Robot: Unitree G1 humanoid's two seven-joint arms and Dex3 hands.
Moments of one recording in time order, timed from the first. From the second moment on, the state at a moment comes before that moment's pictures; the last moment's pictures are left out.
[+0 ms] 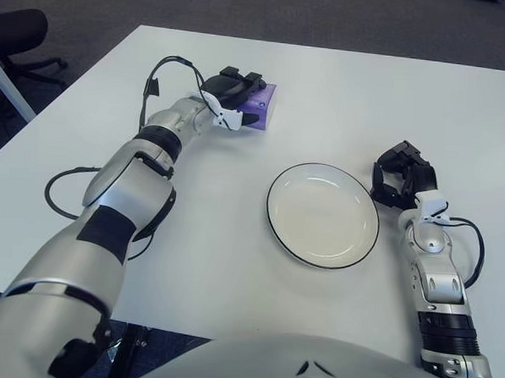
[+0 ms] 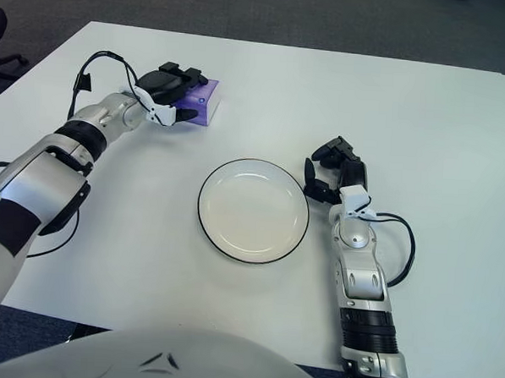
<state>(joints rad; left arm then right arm) -1.13 0.34 -0.59 1.28 0.77 -0.57 0.15 0.02 -0.21 -0.05 -0.14 -0.02 0.08 -0.19</state>
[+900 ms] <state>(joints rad) -0.89 0.60 -0.56 0.84 0.65 -0.82 -0.05 0.03 -0.21 -0.05 -0.14 -0.03 0.08 -0.18</state>
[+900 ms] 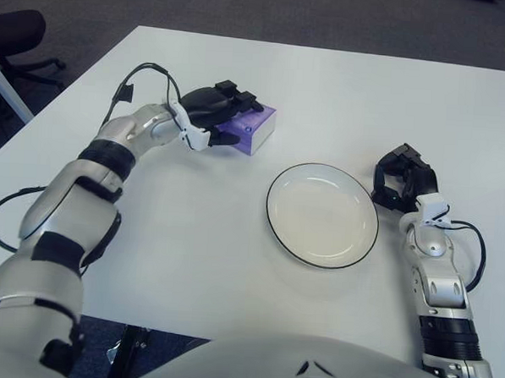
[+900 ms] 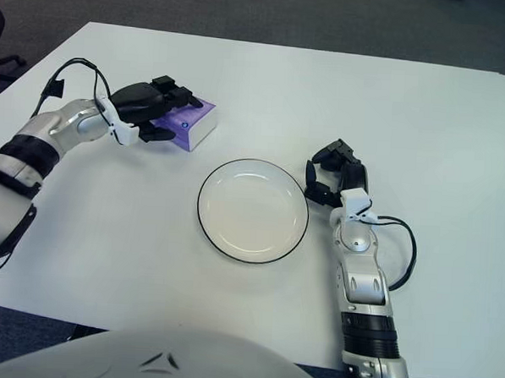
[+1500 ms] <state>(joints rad) -0.83 0.60 -0.54 0.74 0.79 -0.79 0.16 0.04 -0.22 -0.05 -0.14 -0.03 0.07 -0.17</state>
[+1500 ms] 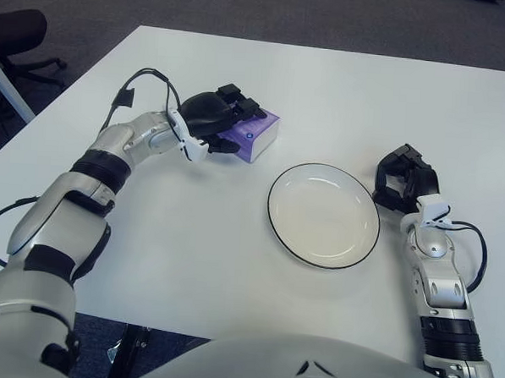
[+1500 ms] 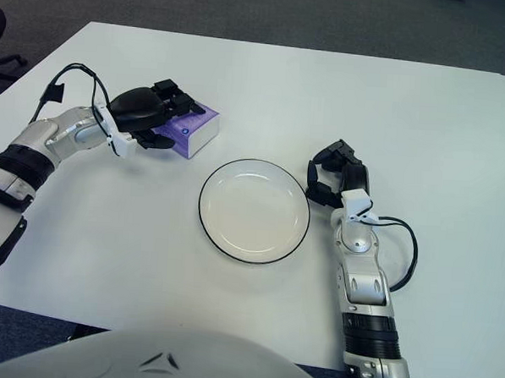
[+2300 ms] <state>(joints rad) -0.80 0.55 -0.55 0.76 0.96 -0.73 0.66 0.04 -0.22 -0.05 -0.14 -0.03 0.07 -0.16</state>
